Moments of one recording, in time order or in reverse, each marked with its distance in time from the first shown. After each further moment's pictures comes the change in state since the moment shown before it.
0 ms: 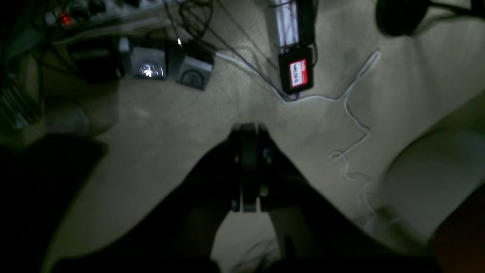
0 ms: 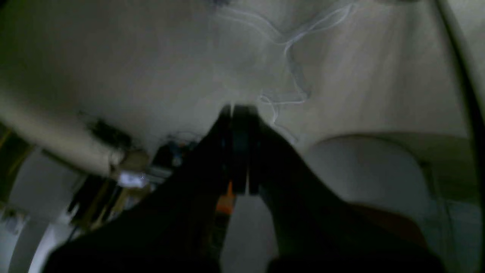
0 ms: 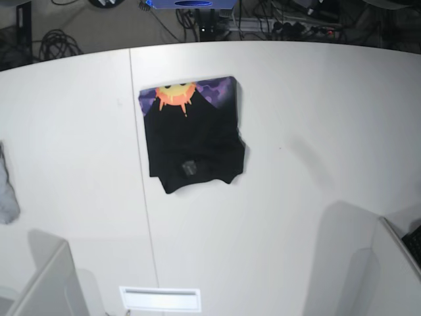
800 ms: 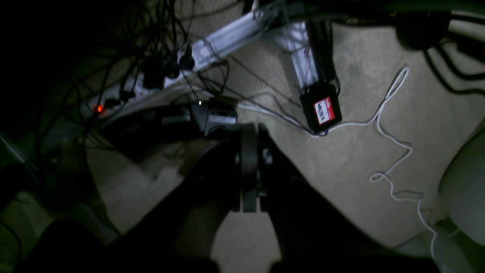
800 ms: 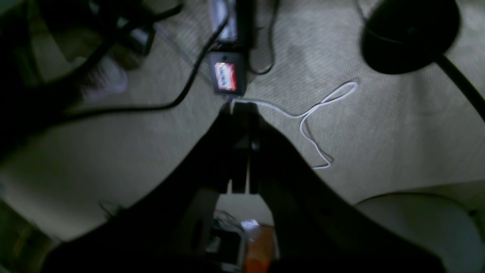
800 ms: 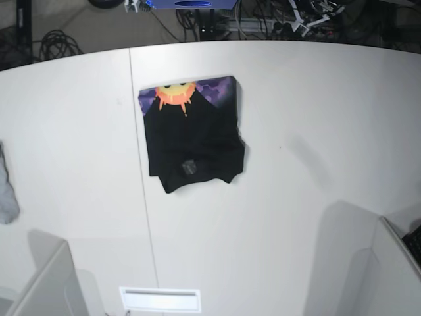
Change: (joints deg) left arm -26.6 -3.6 30.5 -34.2 -0.9 15.2 -16.5; right arm 18.9 -18.8 -6.9 -45.5 0.7 -0.2 40.0
